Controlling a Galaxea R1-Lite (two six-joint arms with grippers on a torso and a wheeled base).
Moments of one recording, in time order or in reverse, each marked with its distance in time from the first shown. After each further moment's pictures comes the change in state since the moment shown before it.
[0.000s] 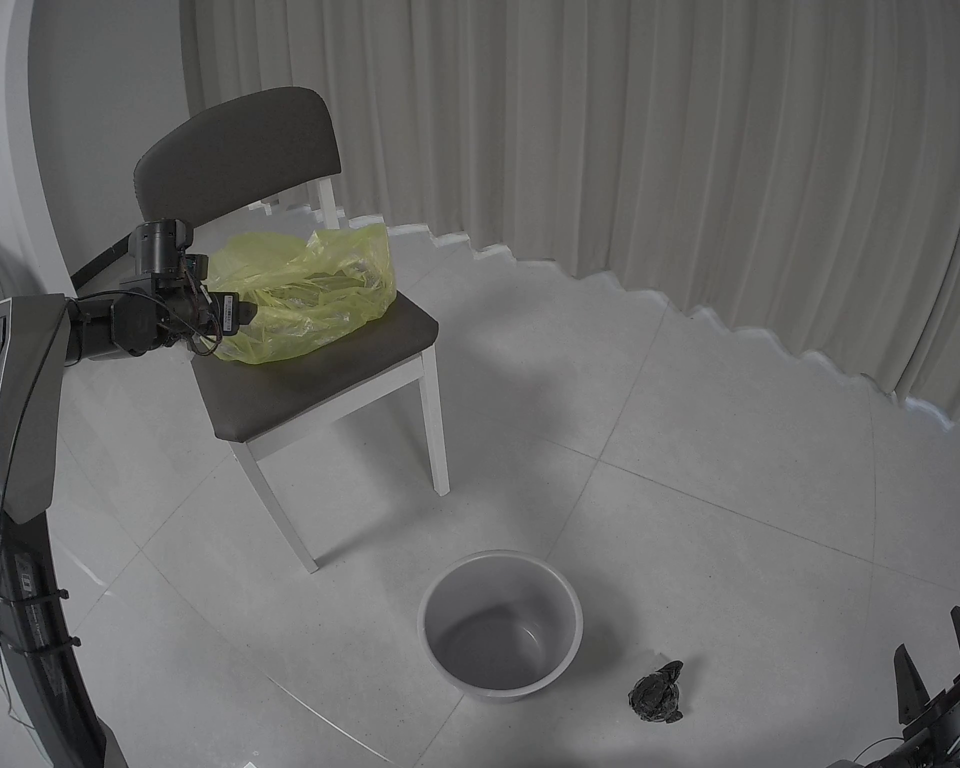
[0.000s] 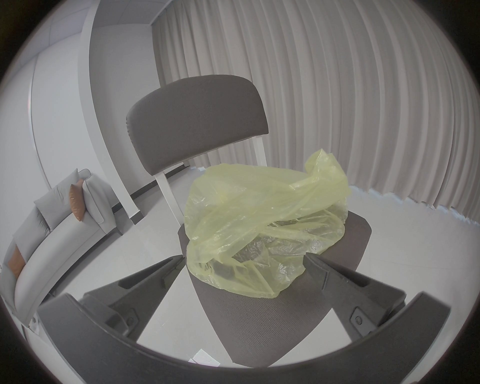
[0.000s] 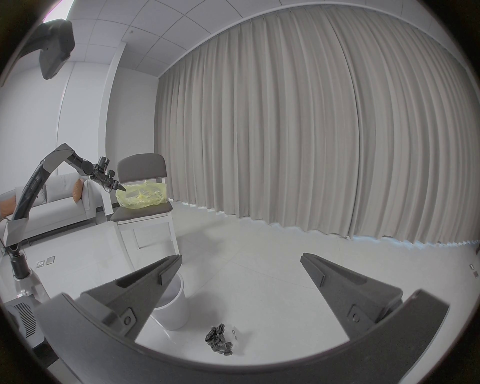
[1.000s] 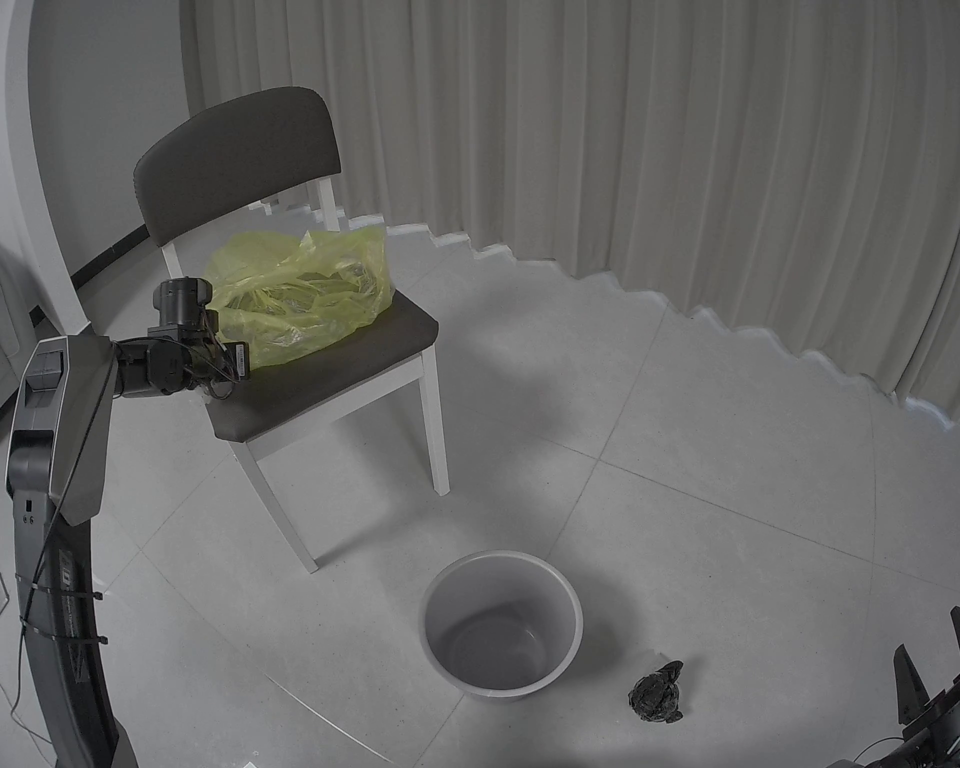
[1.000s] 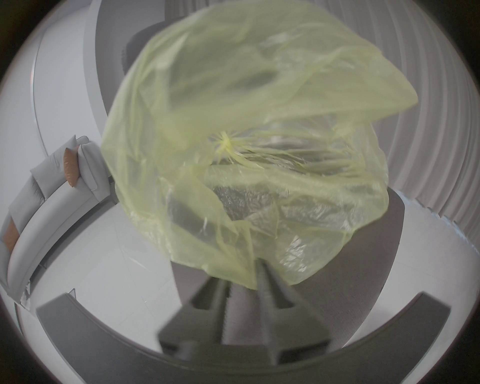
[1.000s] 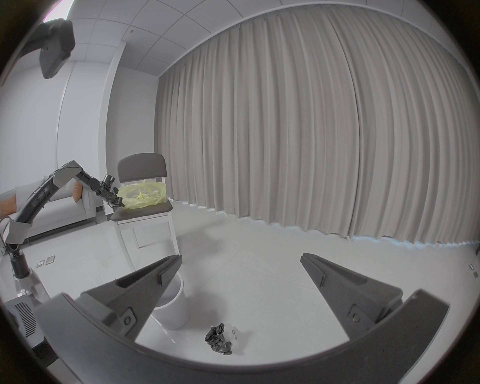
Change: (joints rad) left arm 0.036 0.226 -0.123 0.016 -0.012 -0.107; right arm 0.000 0.000 0.000 0.002 0.000 -0.001
